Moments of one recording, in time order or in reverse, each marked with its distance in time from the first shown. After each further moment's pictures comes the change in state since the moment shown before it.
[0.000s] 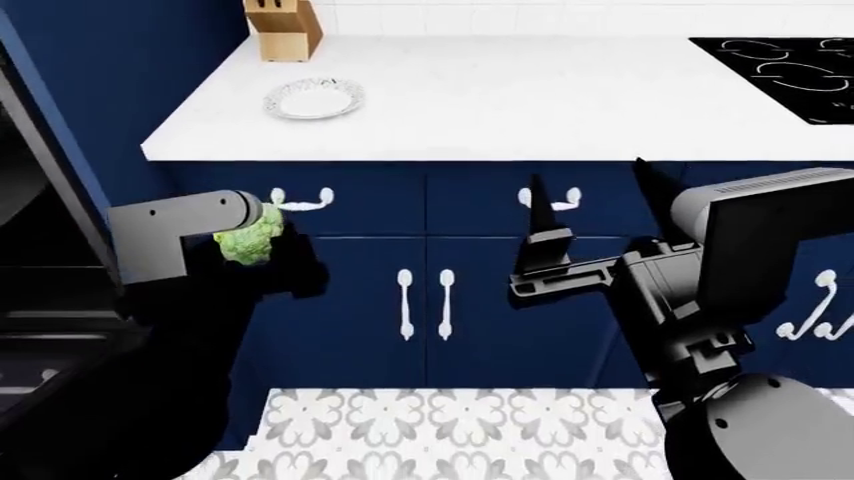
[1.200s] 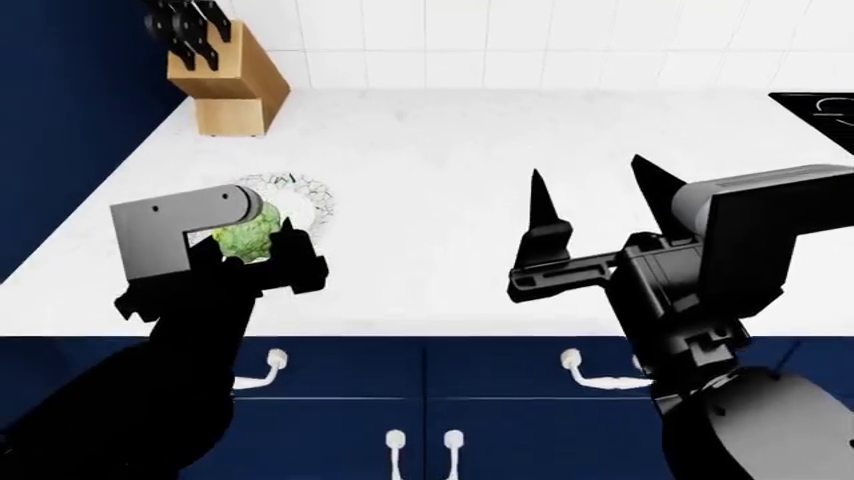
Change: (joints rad) left arm -0.013 0.036 -0.007 -0.021 0.065 -0.011 0.021; right arm 0.000 -0.030 0.007 0.019 -0.057 -0.009 -0.056
